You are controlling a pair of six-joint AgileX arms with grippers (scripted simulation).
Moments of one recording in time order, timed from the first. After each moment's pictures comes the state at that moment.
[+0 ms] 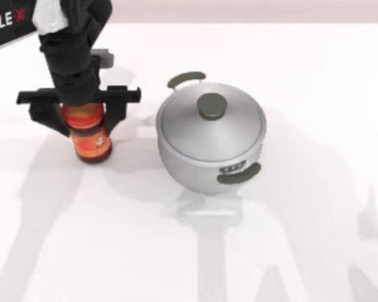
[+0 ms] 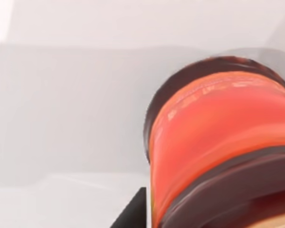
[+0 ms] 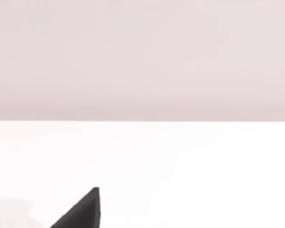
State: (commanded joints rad) left arm -0.29 2.20 1.77 -1.13 -0.01 -0.28; right arm 0.00 0.00 0.00 0.00 0.00 0.00
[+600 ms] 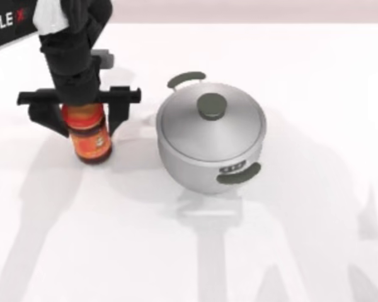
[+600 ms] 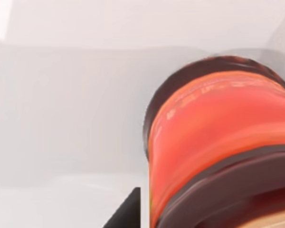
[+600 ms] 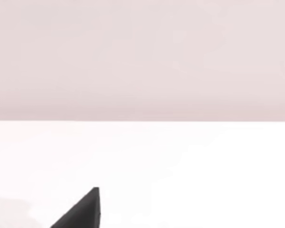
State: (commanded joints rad) left arm -0.29 2.20 1.77 -1.13 -0.01 -0.28; right arm 0.00 0.00 0.00 0.00 0.00 0.00
